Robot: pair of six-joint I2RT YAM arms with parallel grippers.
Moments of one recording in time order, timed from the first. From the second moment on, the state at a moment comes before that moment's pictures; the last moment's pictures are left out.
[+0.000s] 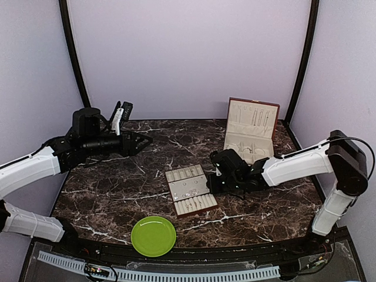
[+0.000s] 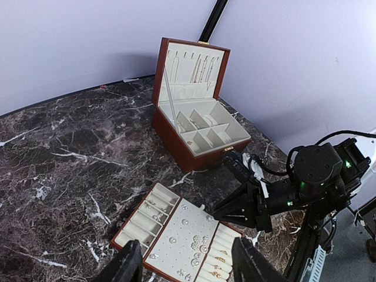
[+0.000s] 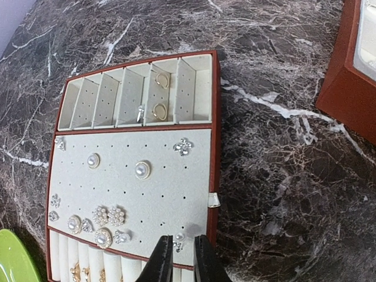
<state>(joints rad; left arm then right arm) -0.58 1.13 0.86 -0.07 0.36 -0.28 0.97 1.69 0.90 -0.06 0.17 0.63</state>
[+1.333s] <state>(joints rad) -0.58 1.13 0.86 -0.07 0.36 -0.28 0.97 1.71 0.91 -0.08 0.16 0.61</state>
